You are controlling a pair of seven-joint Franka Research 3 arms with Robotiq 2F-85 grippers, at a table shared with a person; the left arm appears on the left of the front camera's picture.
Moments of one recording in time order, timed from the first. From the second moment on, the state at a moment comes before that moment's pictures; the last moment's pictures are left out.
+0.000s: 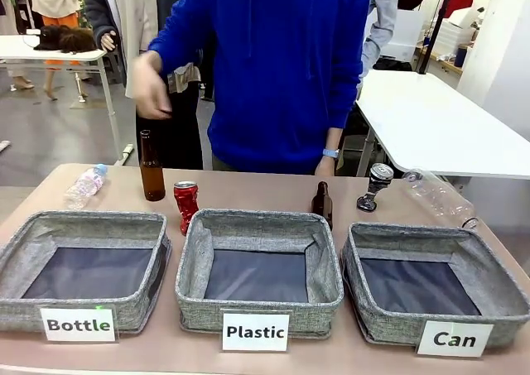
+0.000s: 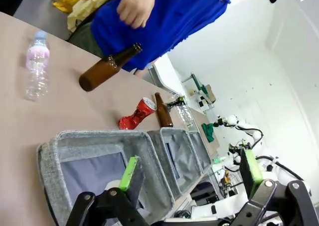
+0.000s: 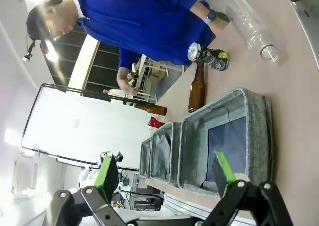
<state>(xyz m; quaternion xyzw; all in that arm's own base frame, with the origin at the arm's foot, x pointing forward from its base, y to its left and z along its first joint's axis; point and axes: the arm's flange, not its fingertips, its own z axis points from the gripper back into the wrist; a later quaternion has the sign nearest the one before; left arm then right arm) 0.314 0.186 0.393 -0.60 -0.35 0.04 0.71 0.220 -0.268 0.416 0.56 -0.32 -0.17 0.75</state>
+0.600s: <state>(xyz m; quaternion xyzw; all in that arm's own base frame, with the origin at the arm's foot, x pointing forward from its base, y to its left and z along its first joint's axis) 0.307 0.194 0.390 -0.62 -0.35 0.04 0.70 0.237 -0.248 0.429 0.52 -0.31 -0.12 0.79</state>
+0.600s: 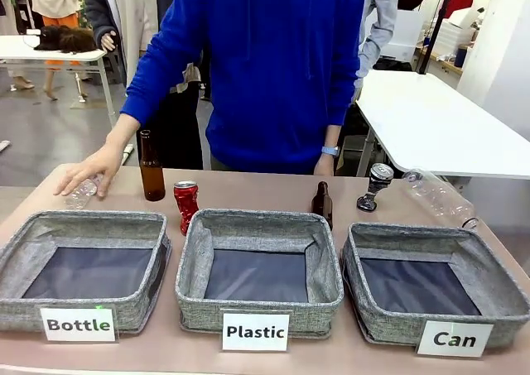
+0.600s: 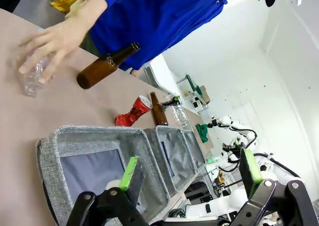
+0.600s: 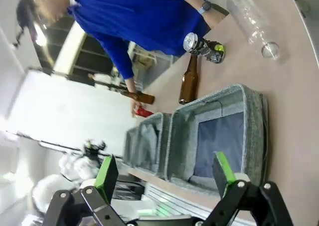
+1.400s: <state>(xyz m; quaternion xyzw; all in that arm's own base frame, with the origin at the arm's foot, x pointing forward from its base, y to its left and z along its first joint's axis) 0.308 0.195 0.391 -0.62 -0.35 0.04 0.71 0.382 -0.093 0.447 0.23 -0.35 0.43 0.80</state>
